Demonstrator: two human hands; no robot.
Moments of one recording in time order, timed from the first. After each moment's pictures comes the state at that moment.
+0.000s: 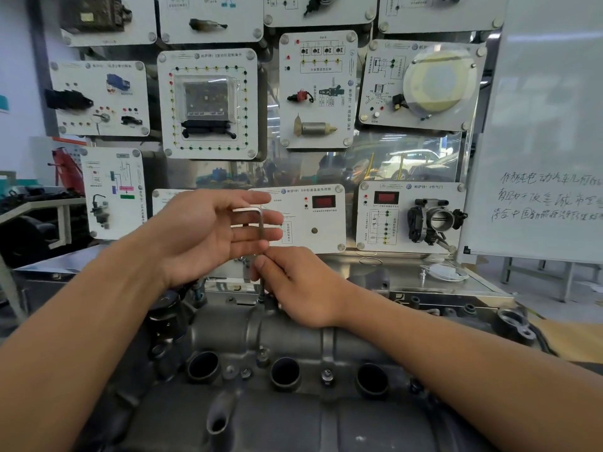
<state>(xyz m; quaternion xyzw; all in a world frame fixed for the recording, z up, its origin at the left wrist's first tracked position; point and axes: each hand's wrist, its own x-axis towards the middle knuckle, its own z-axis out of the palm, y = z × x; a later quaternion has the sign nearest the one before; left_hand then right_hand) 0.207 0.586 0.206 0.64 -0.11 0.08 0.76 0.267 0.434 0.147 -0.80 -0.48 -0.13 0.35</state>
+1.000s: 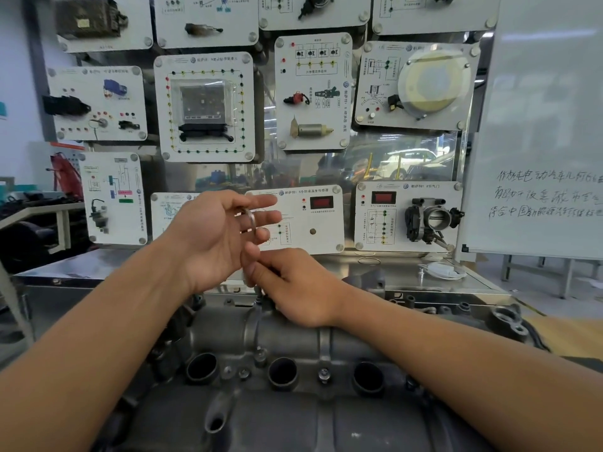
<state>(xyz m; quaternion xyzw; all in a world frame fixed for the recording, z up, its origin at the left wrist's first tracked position) 0.216 0.570 0.204 0.60 -0.07 0.07 0.80 0.268 0.435 0.146 -0.78 -0.49 -0.10 0.38</state>
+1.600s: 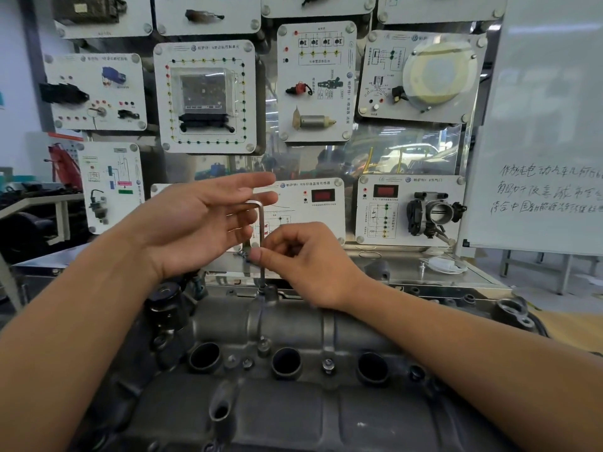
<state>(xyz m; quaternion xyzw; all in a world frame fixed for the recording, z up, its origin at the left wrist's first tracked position) 0.209 0.600 0.204 0.65 -0.17 0.06 0.74 0.281 0.435 0.142 -0.70 -0.47 -0.15 0.53</state>
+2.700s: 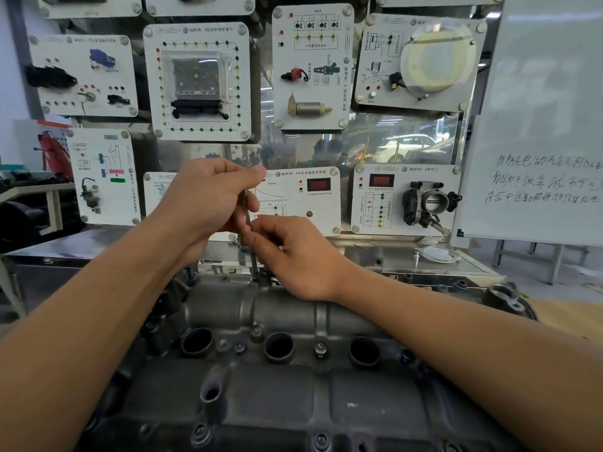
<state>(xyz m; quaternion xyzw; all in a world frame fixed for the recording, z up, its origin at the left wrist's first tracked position) 0.217 0.566 0.199 0.73 -0.05 0.30 0.61 0.263 0.433 0.148 -0.74 -0.50 -0.15 0.42</state>
